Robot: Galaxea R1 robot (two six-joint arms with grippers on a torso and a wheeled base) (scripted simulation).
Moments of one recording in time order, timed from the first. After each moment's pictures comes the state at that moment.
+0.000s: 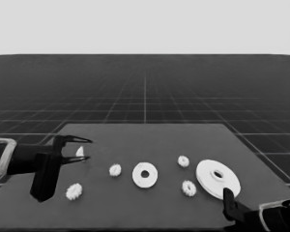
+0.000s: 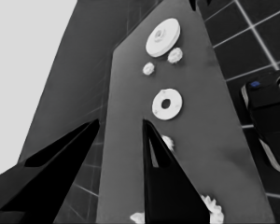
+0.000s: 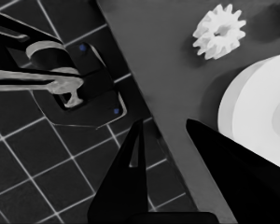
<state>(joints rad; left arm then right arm) -0.35 1.76 -0.42 0.31 0.68 0.35 -0.35 1.76 -0.38 -0.70 -1.18 0.32</state>
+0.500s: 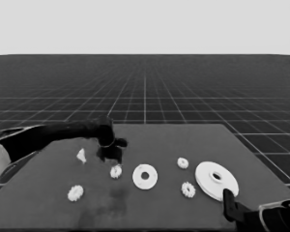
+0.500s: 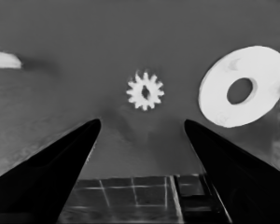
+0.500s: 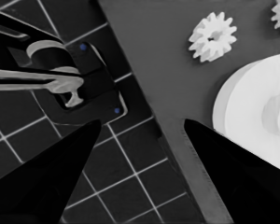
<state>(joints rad) -0.02 2.60 -1.30 0.24 1.53 -1.19 -0.36 1.76 -0.39 -0.70 -1.18 0.32</state>
